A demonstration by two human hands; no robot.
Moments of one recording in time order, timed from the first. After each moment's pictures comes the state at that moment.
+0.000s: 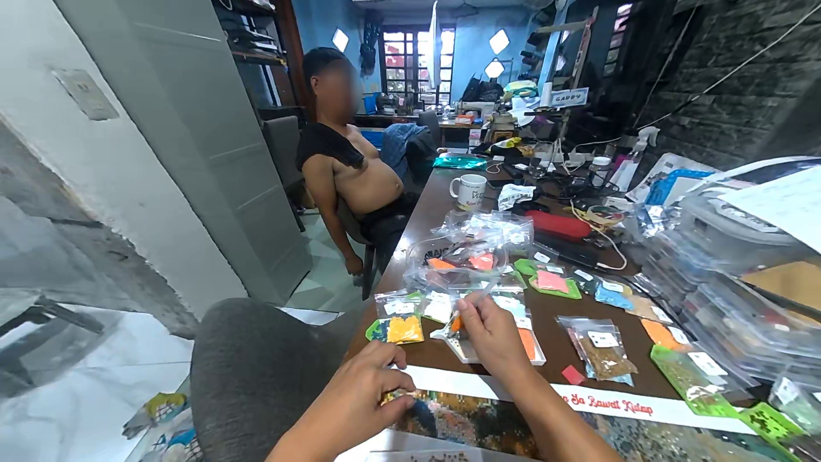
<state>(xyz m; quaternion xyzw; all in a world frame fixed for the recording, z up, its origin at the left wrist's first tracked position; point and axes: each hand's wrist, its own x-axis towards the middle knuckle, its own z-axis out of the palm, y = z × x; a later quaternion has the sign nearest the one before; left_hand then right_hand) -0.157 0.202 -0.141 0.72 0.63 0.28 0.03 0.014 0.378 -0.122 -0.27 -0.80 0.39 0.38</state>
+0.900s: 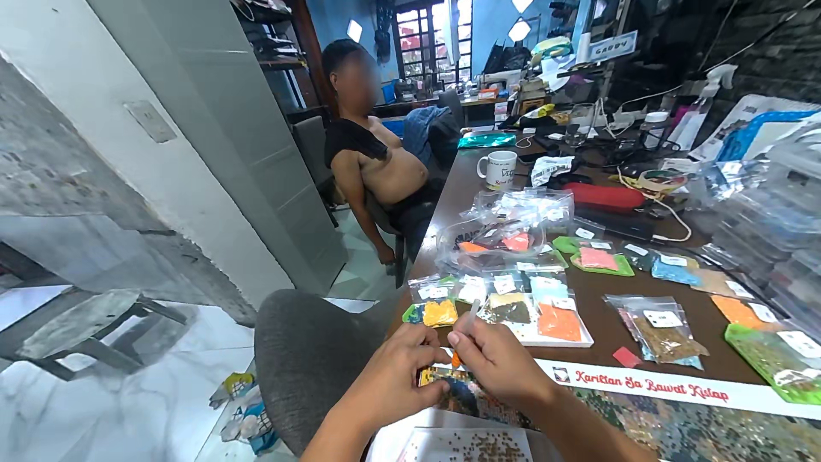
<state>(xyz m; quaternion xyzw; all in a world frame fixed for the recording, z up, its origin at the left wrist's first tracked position) -0.159 0.195 -0.129 0.68 0.66 0.28 0.11 0.007 0.335 -0.128 -0.13 -0.86 0.45 0.21</state>
